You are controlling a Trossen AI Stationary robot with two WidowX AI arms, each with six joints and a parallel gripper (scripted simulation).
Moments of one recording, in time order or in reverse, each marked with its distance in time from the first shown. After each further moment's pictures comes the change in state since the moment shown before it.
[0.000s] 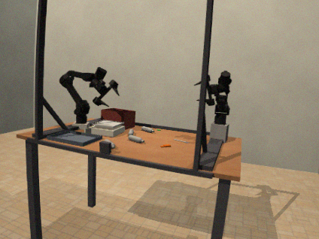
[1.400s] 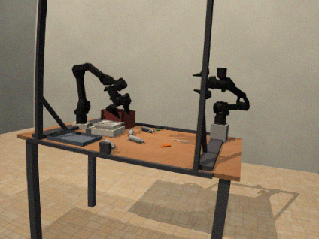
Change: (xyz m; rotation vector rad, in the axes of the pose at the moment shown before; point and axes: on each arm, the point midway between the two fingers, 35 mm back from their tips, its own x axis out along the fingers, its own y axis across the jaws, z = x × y) left arm 0.094 -0.014 -0.068 -0.941 0.499 -0.164; right arm 0.008 -0.054 0.014 0.184 -0.190 -0.188
